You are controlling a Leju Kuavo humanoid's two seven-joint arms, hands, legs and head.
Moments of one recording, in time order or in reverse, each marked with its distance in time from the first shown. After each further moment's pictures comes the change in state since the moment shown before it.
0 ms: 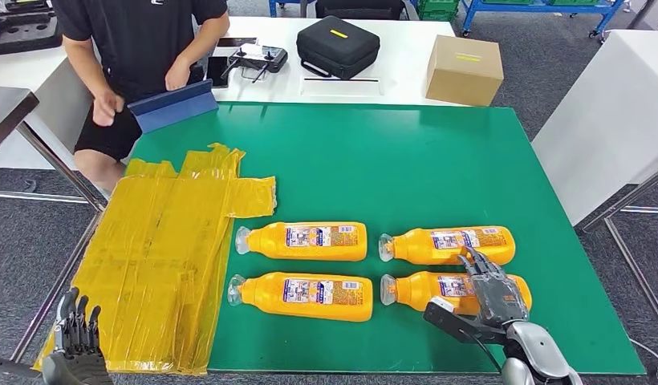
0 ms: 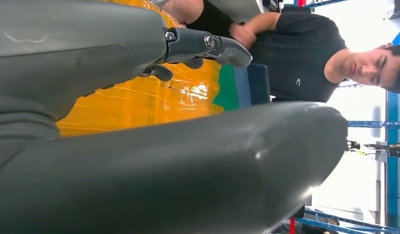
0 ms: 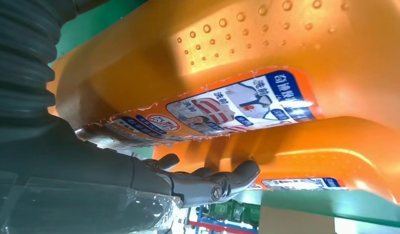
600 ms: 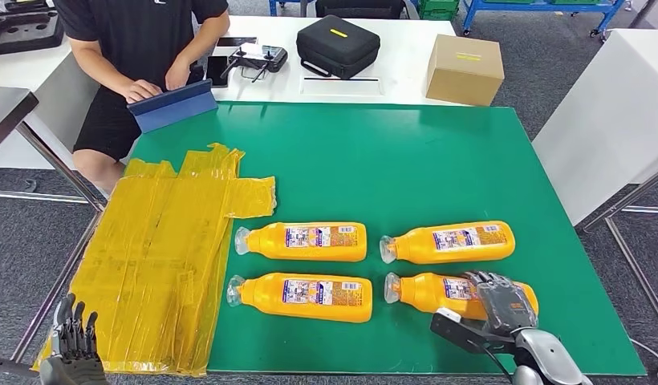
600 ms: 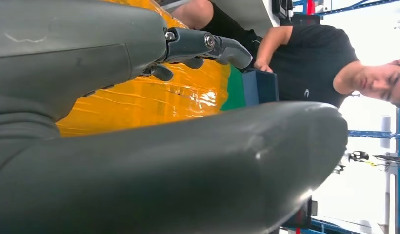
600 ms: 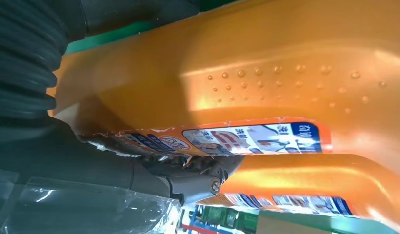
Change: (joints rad) left arm 0.009 0.000 0.014 0.018 0.015 0.019 0.000; right arm 0.053 -0.007 -0.045 -0.058 0.019 0.072 -0.053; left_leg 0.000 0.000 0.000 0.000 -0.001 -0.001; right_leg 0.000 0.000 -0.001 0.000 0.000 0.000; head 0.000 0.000
